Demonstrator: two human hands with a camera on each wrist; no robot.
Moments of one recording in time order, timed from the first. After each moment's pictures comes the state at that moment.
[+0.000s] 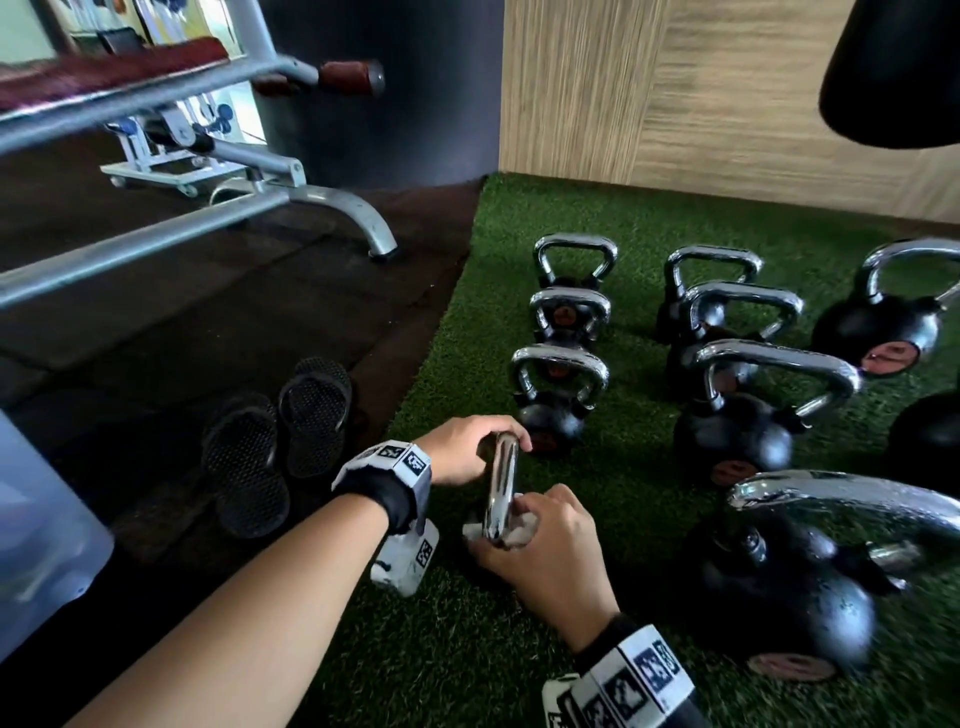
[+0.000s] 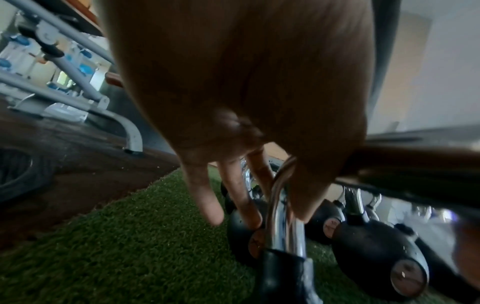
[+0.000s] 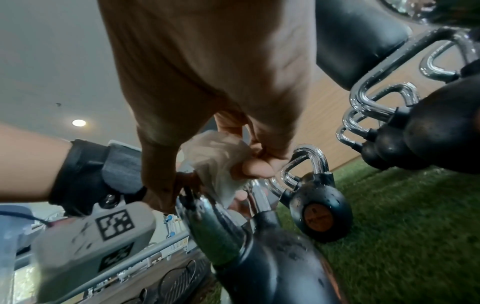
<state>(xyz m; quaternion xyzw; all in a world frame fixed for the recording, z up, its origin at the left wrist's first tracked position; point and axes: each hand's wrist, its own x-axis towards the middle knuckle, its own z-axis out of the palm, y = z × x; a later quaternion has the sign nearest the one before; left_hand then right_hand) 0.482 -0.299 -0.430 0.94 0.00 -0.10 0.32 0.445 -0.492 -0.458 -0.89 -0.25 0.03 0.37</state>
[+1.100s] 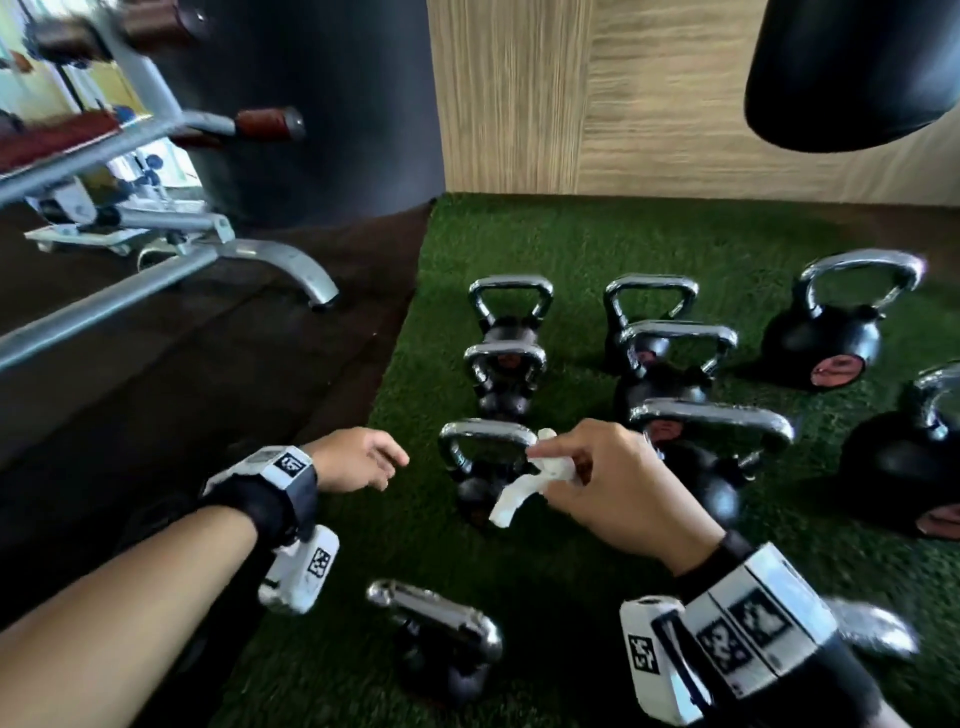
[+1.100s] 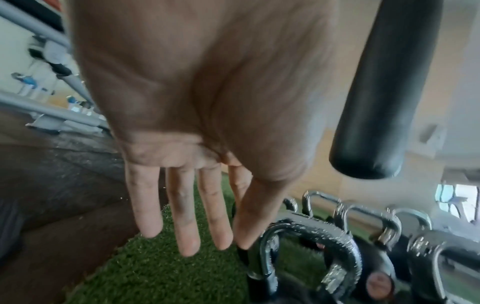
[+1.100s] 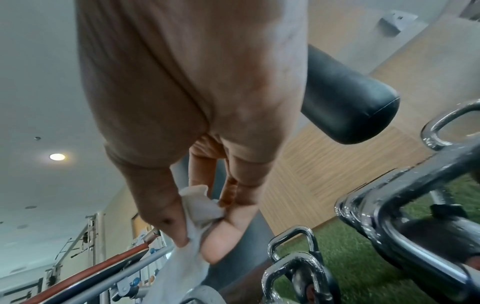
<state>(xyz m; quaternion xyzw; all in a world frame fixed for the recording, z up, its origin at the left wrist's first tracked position) 0.565 -0.239 -0.375 0.92 0.19 -0.16 0.30 0.598 -0.569 -0.312 -0.87 -0.33 0.05 0.37</state>
